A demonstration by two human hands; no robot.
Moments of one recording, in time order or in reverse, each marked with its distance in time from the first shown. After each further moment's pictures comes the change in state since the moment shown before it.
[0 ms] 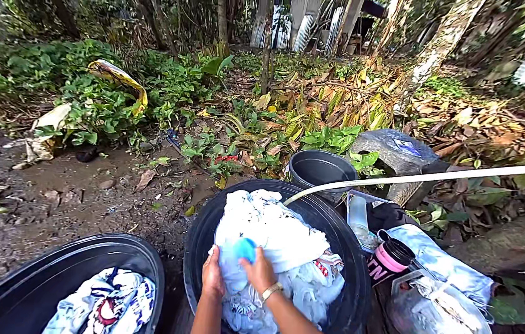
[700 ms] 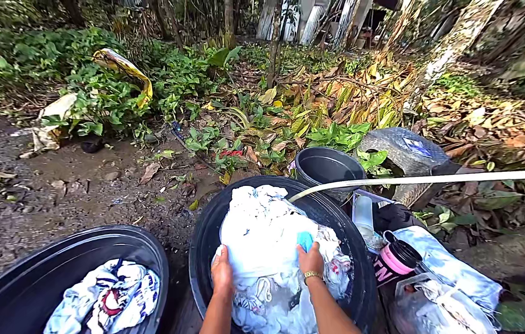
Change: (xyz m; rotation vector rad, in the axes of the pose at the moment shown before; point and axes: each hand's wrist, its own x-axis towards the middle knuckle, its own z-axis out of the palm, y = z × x) left_hand -0.008 -0.007 0.007 0.195 0.141 0.067; right_hand 0.046 0.083 -0.069 -0.039 0.377 0.352
